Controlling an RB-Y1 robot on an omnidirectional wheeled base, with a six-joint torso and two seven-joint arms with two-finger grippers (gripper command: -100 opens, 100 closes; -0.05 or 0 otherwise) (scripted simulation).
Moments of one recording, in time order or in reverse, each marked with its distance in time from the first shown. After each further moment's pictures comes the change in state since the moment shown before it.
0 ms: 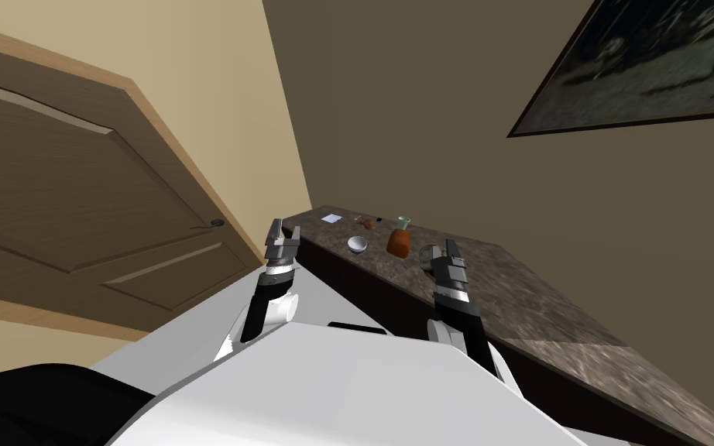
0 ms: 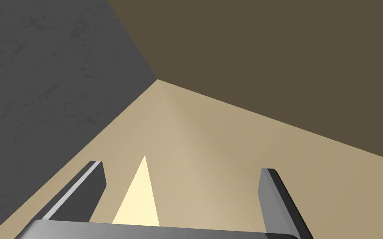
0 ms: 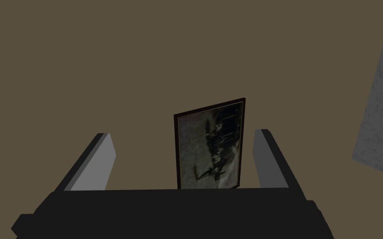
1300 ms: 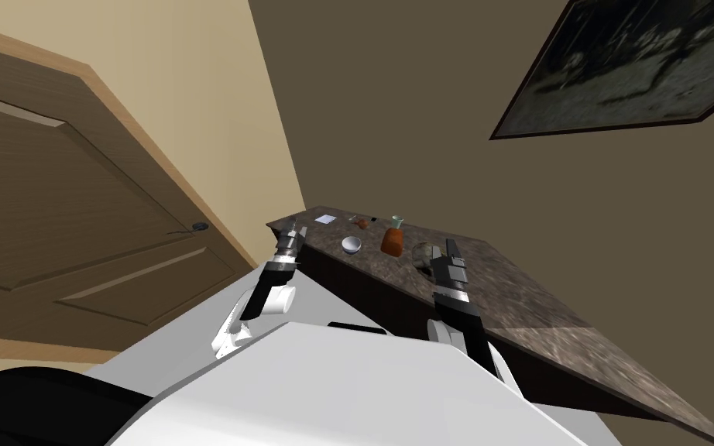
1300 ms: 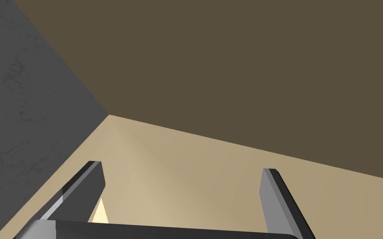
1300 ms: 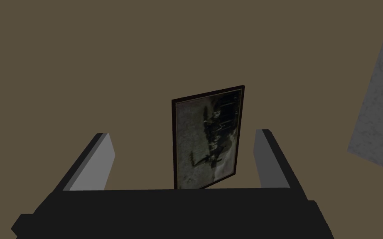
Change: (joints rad) left arm -0.083 0.122 0.019 -0.012 -0.020 0.308 -0.004; right arm 0.000 0.000 0.000 0.000 0.000 0.000 0.000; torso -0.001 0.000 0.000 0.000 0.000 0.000
